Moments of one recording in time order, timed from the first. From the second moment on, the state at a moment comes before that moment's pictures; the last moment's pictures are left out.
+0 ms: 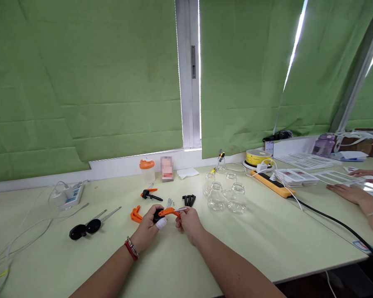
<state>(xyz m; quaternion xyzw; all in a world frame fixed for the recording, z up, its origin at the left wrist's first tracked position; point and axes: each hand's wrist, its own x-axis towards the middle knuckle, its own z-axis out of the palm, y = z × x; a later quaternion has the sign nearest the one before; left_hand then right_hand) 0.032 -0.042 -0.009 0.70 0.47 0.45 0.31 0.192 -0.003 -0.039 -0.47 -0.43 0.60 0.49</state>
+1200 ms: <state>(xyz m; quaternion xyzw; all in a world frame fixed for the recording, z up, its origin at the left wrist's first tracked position) 0.028 -0.038 -0.011 0.60 0.44 0.52 0.42 0.202 -0.014 -0.028 -0.32 -0.52 0.67 0.42</state>
